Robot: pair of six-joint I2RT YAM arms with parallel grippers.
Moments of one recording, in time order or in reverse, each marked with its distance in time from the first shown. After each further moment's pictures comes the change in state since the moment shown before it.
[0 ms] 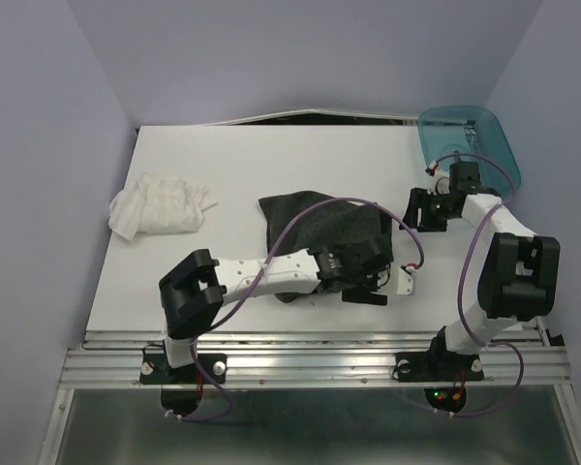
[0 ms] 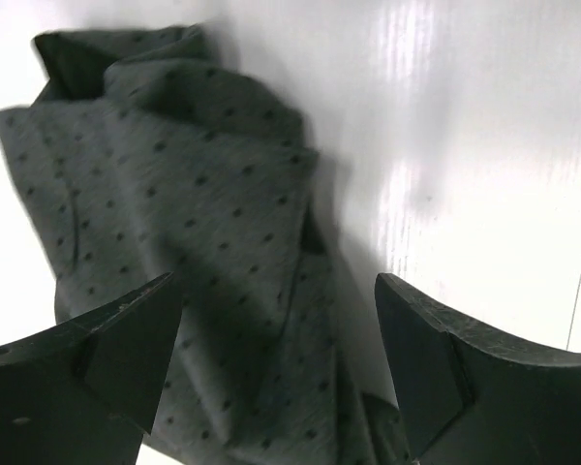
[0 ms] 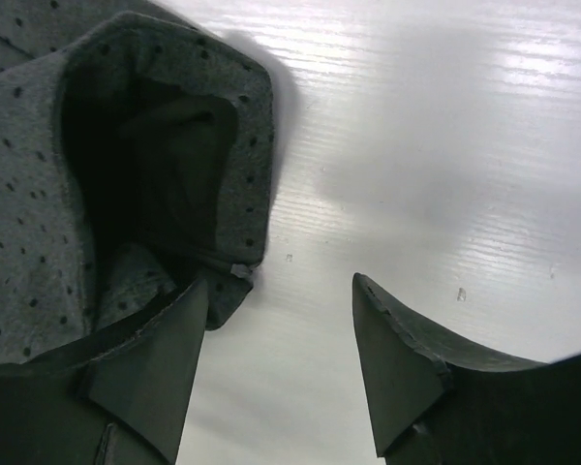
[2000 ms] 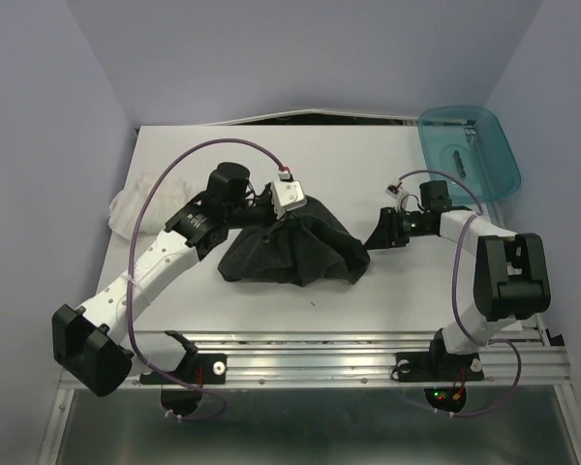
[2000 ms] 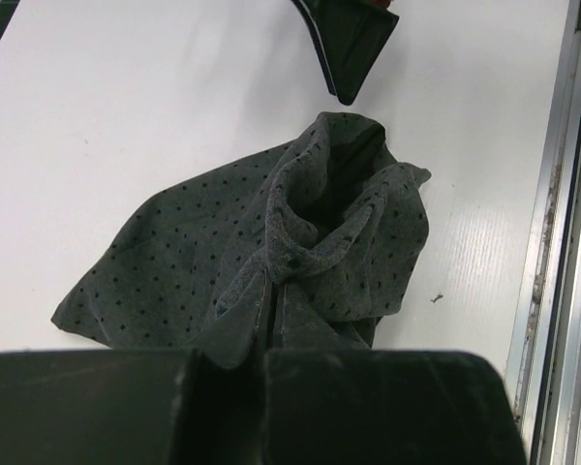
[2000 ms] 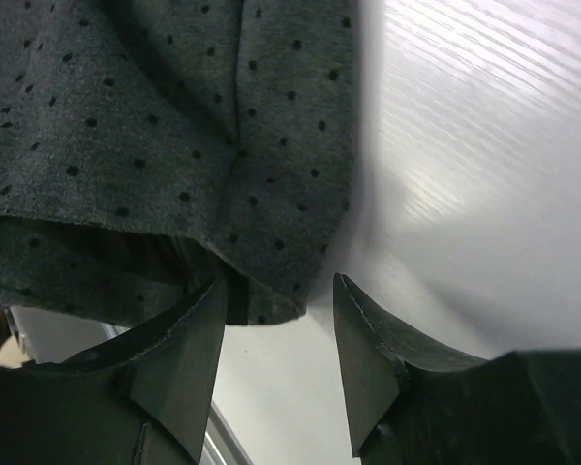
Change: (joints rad) left arm 0.597 -0.583 -0.315 0.099 0.671 -0.141; right arm 0.128 0.019 -0.197 0.173 -0.466 -0.040
